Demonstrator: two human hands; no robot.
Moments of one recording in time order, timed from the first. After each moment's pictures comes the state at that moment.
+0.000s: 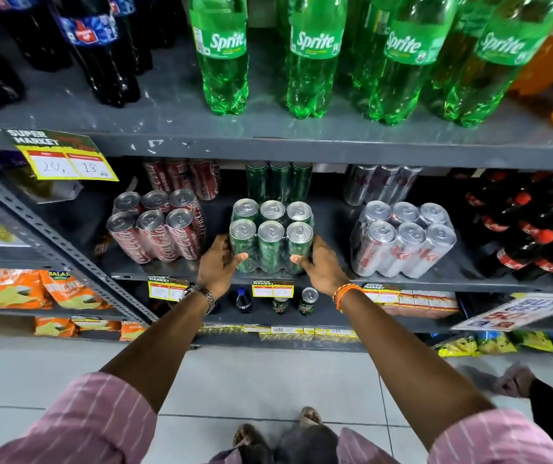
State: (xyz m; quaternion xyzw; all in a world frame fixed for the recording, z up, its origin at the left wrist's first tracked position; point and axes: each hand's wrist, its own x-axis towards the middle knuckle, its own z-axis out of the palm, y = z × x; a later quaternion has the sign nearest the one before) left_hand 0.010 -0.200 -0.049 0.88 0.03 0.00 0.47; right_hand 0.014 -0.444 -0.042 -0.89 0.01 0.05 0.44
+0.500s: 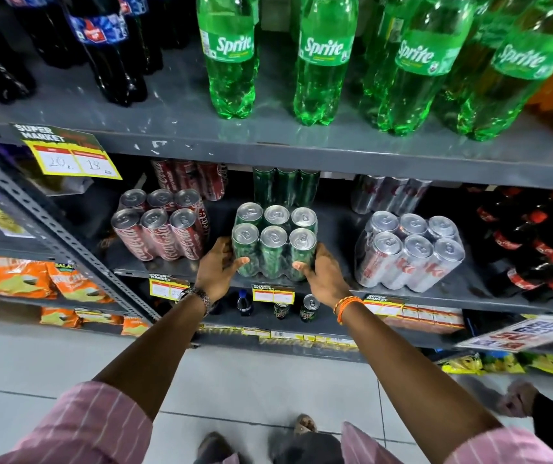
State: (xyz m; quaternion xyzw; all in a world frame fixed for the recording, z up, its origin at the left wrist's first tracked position) left_hand 0.010 -0.198 -0.052 0.87 0.04 0.00 0.49; right_hand 0.012 -0.446 -0.039 -0.90 0.00 0.04 0.42
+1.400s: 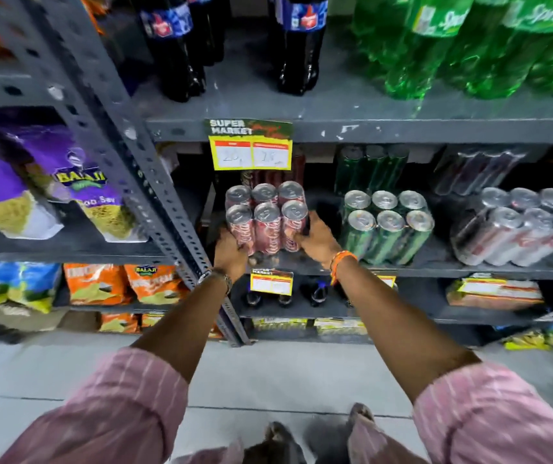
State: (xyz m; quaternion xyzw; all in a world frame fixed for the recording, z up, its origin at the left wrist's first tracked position) left_hand 0.023 0.008 -0.026 0.87 0.11 -0.04 0.48; right_hand 0.050 -0.194 -0.022 -0.87 0.03 0.07 0.49
